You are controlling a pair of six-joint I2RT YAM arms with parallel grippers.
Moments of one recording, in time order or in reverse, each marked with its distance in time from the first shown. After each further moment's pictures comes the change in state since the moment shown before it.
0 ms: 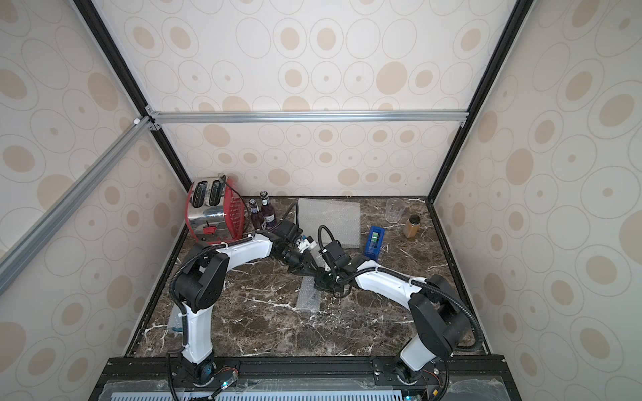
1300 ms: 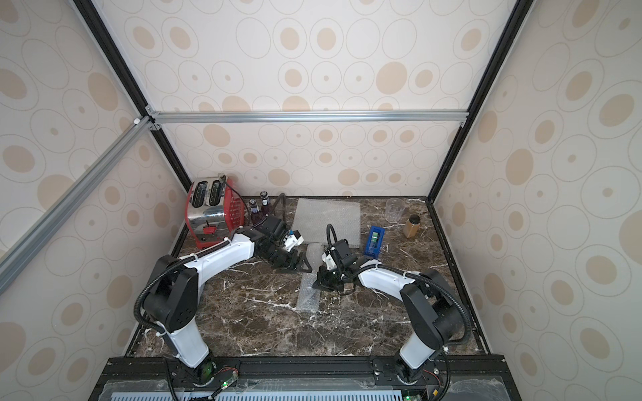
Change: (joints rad) left arm 0.042 -0.252 -0.097 -0.159 -0.258 0.135; right arm -0.084 0.065 -0.063 0.167 -0.231 -0.069
